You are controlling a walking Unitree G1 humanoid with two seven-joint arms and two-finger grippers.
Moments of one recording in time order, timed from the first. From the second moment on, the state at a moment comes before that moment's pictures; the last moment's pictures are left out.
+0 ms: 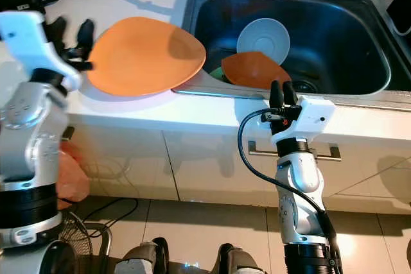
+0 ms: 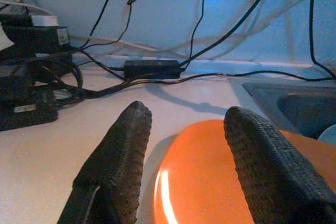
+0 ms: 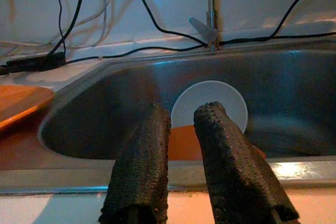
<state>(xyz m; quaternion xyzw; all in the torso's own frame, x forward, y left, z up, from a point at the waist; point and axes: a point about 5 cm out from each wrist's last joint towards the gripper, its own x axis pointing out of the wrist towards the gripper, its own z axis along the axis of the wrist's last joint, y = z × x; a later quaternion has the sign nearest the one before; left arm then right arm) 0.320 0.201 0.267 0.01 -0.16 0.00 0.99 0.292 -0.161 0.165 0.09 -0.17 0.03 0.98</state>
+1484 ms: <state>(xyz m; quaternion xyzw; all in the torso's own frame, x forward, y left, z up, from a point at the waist) 0.293 0.212 0.234 -0.15 0.00 -0.02 0.99 0.292 -0.160 0.164 0.09 -0.17 0.04 0.98</state>
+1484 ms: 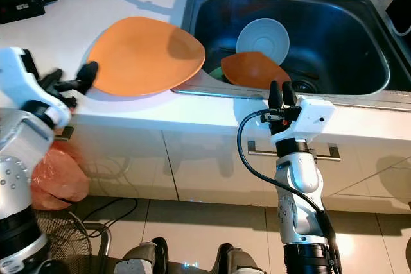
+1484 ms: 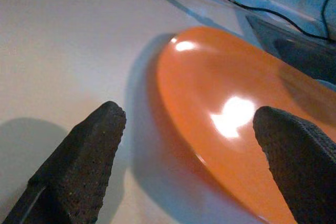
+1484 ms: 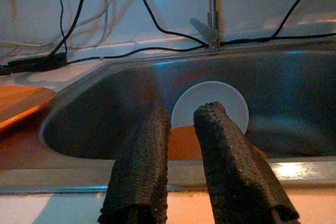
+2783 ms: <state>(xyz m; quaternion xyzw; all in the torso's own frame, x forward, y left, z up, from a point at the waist) 0.304 0.211 0.253 -0.32 0.09 0.03 0.94 0.293 -0.158 0.165 0.09 -0.18 0.04 0.98</state>
